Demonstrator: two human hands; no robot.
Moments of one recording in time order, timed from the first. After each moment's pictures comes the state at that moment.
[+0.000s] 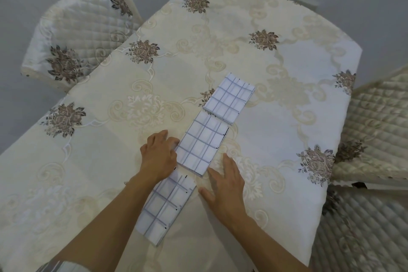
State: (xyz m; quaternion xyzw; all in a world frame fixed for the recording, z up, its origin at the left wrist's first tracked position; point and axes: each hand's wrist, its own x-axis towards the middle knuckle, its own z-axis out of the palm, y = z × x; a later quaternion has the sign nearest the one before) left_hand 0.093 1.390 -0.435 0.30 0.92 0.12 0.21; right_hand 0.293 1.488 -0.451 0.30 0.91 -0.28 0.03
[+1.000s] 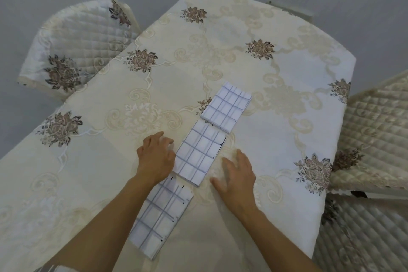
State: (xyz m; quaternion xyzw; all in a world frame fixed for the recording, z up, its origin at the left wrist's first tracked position) left_hand 0.079 1.403 -0.432 0.28 0.93 0.14 0.18; right_hand 0.280 1.537 -0.444 0.38 0.88 -0.29 0.00
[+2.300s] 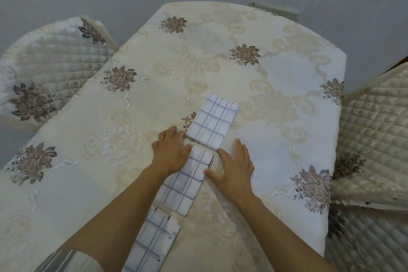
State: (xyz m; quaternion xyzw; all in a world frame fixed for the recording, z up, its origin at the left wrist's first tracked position) left_hand 0.057 1.520 -0.435 0.34 0.91 0.09 0.22; right_hand 0.230 1.611 -0.451 0.41 0.86 -0.29 0.03
